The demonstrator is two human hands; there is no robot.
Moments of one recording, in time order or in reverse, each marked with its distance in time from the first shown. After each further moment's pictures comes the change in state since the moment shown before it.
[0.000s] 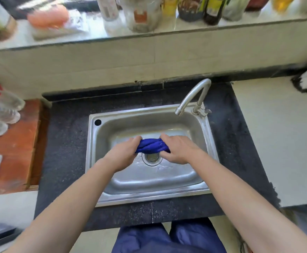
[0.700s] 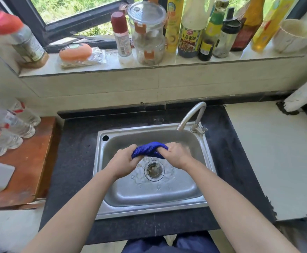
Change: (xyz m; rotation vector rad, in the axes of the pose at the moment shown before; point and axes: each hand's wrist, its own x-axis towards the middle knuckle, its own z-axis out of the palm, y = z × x) left_hand -0.036 0.007 -0.035 -0.405 0.245 -0.099; right_hand -0.004 -0.043 -0.035 0.503 0.114 0.287
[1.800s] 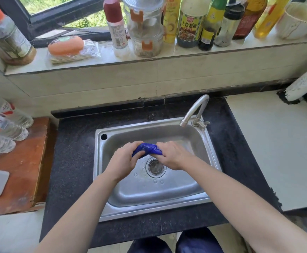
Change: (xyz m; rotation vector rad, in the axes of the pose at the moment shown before) left_hand 0.011 -0.021 0.007 0.034 0.104 0.223; right_hand 0.019 0.002 0.024 -0.405 0.005 -0.262
